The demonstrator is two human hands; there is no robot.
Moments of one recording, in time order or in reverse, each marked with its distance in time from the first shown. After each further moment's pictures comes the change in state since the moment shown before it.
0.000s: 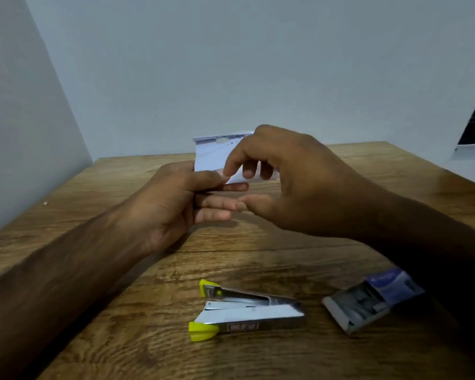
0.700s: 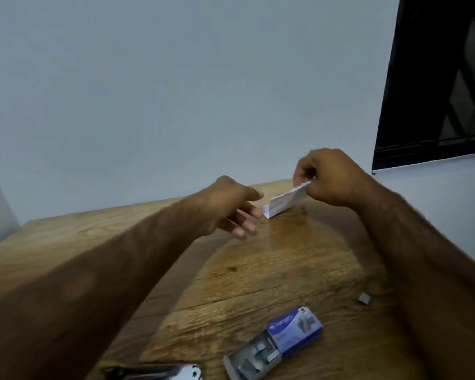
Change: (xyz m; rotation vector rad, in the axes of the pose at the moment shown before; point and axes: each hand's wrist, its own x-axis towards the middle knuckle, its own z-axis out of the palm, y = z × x) left_hand 0.114 0.011 0.140 0.558 -0.158 -0.094; right_hand -0.042 0.163 -0.095 -0.290 0.090 0.518
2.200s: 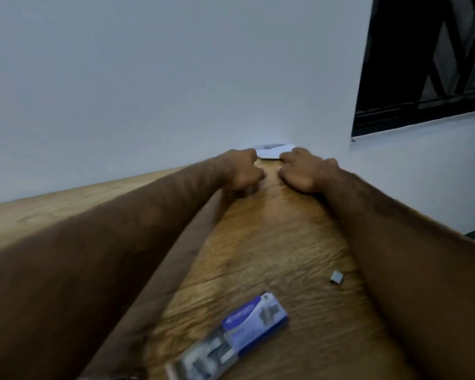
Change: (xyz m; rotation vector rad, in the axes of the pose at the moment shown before) left_hand 0.076 0.022 0.061 0.960 -0.008 0.138; right_hand 0.022 0.065 0.066 -0.115 -0.338 0.394
